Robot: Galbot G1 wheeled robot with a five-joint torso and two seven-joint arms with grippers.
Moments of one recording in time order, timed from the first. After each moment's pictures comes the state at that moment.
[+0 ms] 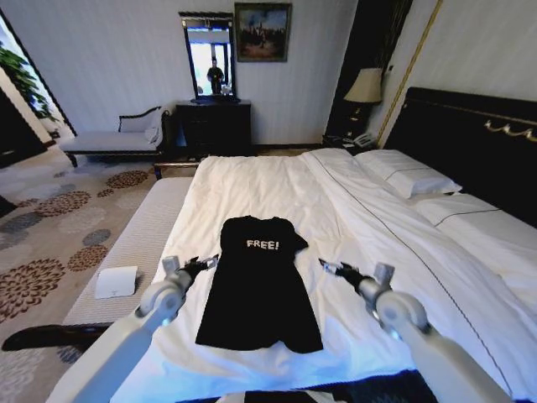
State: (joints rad) left arm 1.23 -0.89 -0.28 -2.01 -1.07 0.38 -0.43; right arm -1.48 0.91 0.57 2.06 1.09 -0.46 0.23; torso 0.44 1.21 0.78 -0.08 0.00
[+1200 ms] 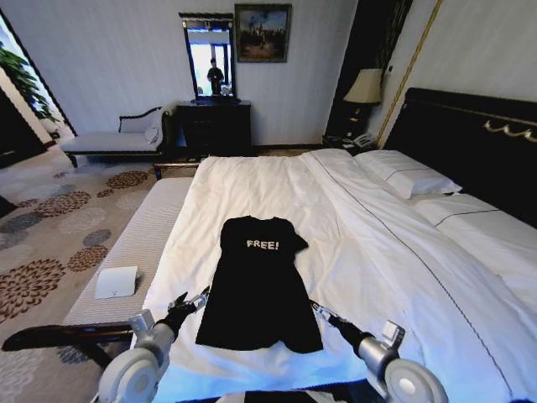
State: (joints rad) left arm 1.73 -1.05 -0.51 -2.28 -0.98 0.33 -0.35; right arm -1.80 1.15 0.63 2.20 1.20 -0.47 0.14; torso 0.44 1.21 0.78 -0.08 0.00
